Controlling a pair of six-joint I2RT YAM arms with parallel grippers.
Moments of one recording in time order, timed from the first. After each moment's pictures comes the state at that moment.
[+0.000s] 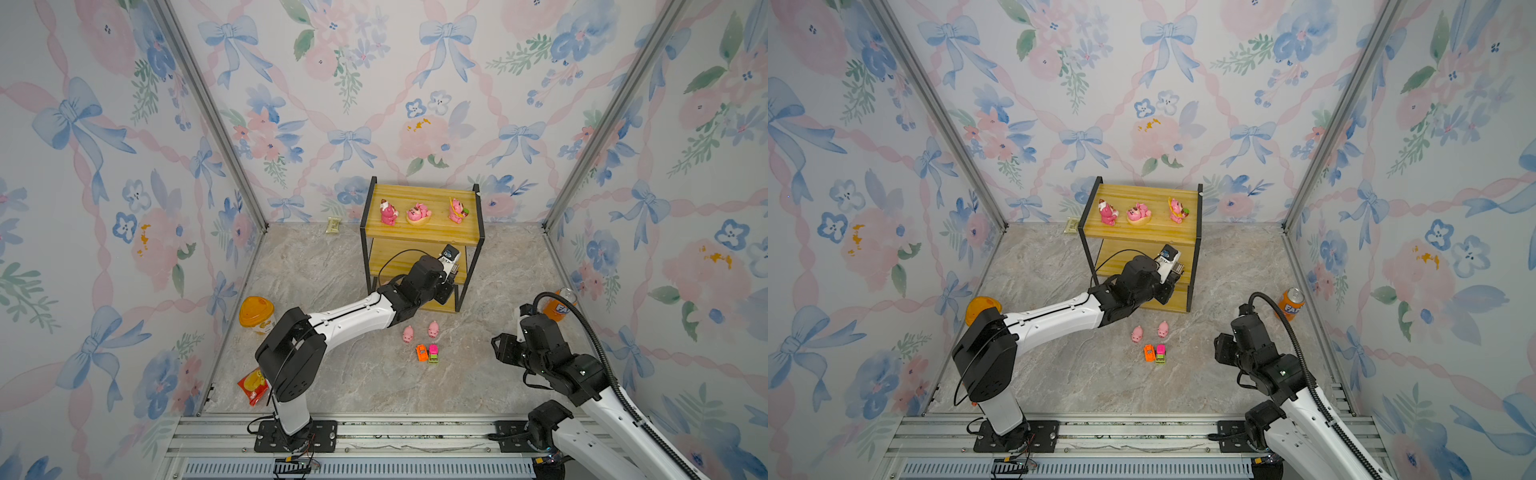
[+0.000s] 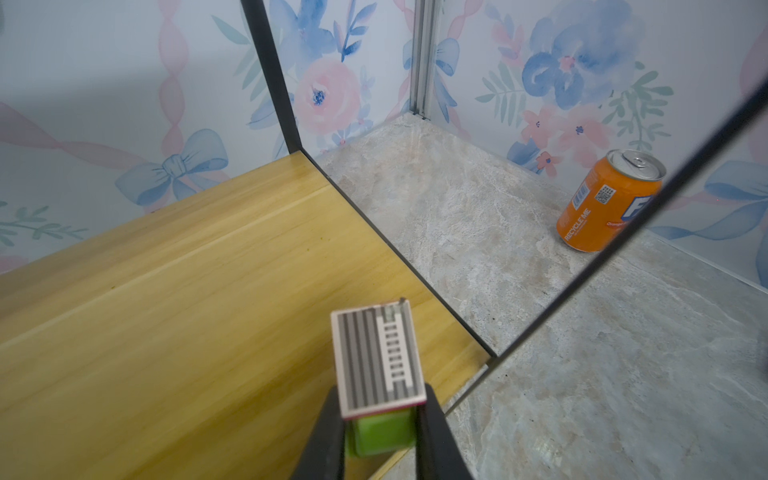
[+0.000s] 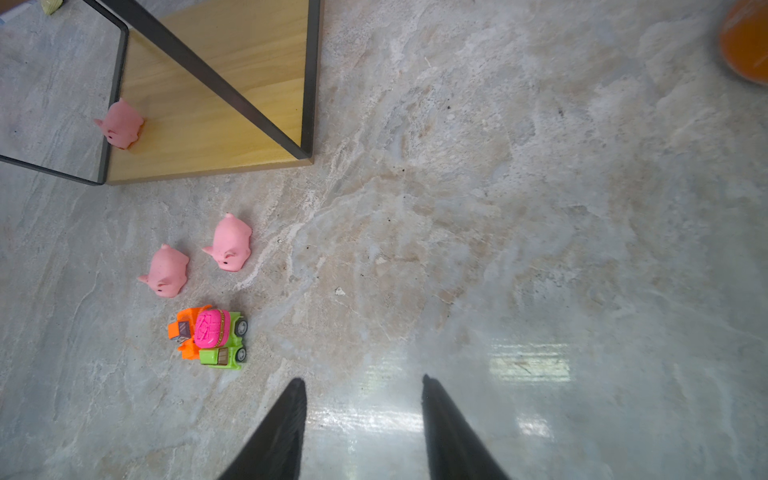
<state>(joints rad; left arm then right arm) -0.88 1.76 1.30 0.04 -0.15 -0.03 0.46 0.64 0.59 -0.83 0.09 0.60</state>
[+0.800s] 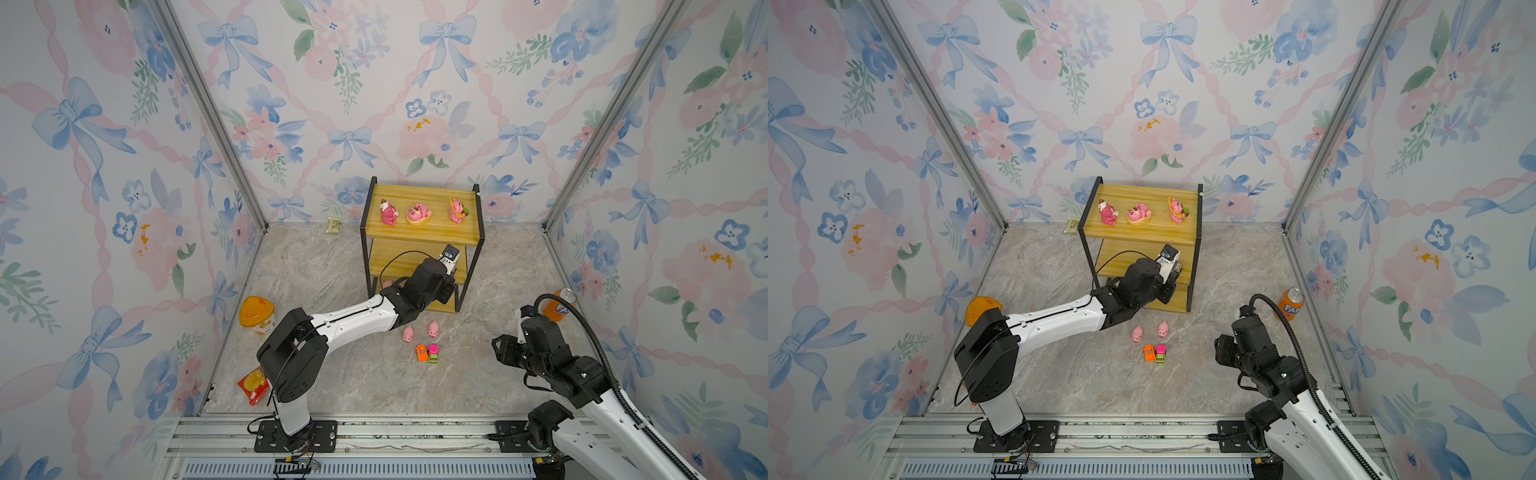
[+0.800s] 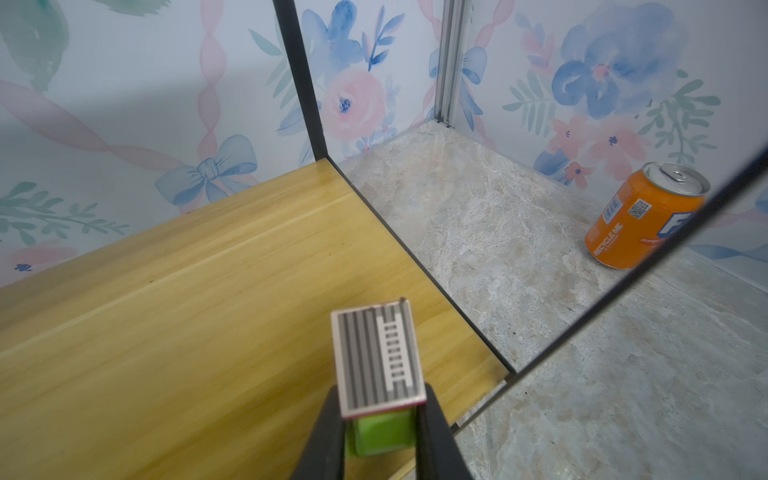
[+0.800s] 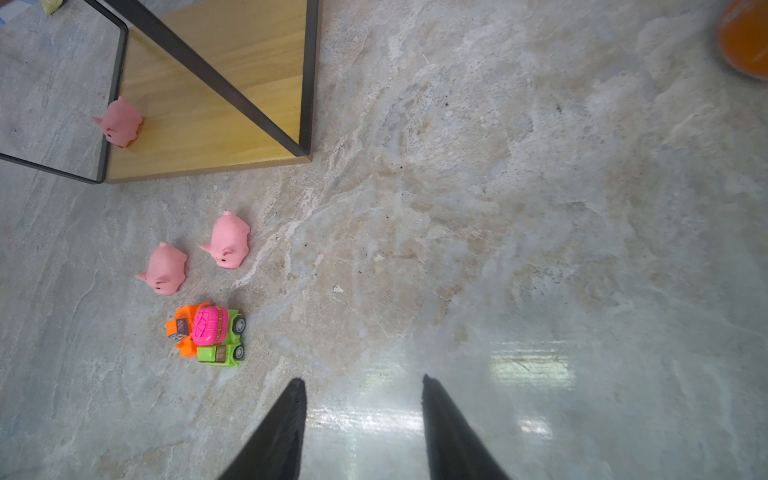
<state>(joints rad) -0.91 1.77 1.30 0.07 -0.26 -0.04 0.46 0.63 0.58 -0.83 0.09 0.60</state>
